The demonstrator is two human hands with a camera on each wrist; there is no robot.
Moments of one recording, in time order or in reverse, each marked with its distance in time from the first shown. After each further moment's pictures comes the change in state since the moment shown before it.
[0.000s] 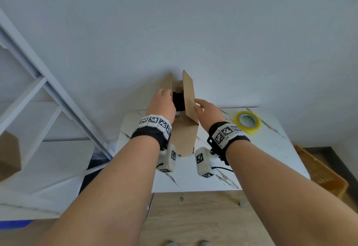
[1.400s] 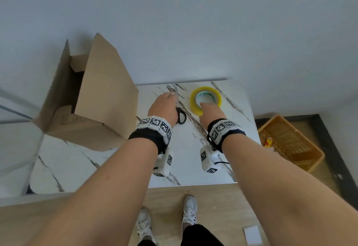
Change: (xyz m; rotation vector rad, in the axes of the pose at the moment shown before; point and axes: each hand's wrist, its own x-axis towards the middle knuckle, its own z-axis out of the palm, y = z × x) left_hand 0.019 0.159 0.208 0.166 -0.452 0.023; right_hand 0.090 0.254 -0.075 -0.412 -0.296 0.185
